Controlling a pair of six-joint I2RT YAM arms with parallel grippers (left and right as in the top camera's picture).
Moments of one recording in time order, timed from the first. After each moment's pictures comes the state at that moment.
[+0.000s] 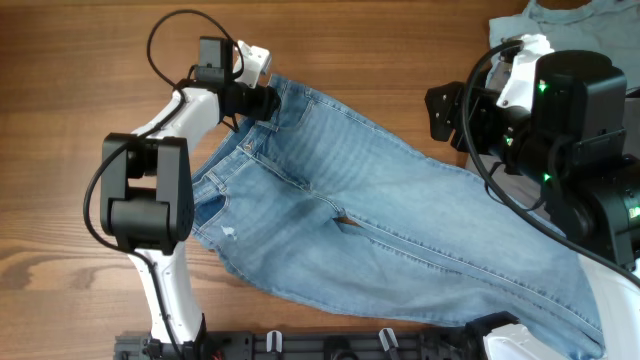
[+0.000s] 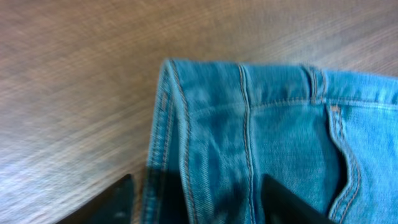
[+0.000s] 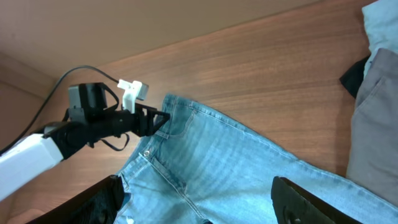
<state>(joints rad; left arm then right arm) -0.12 2.17 1.46 -0.31 0.36 0.20 0.28 1.21 1.64 -1.09 -0.10 0.46</state>
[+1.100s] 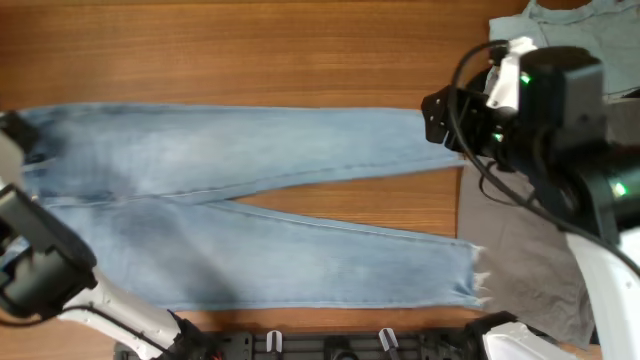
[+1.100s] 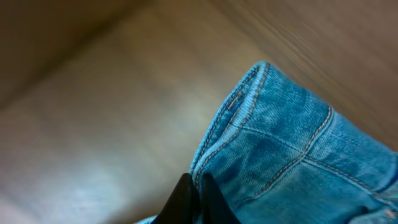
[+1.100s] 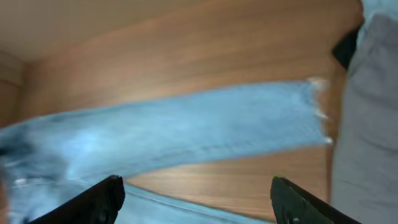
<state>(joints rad) 0.70 2.00 1.51 -0.42 -0.20 -0.13 0.28 1.28 1.64 -1.16 -0.08 0.47</state>
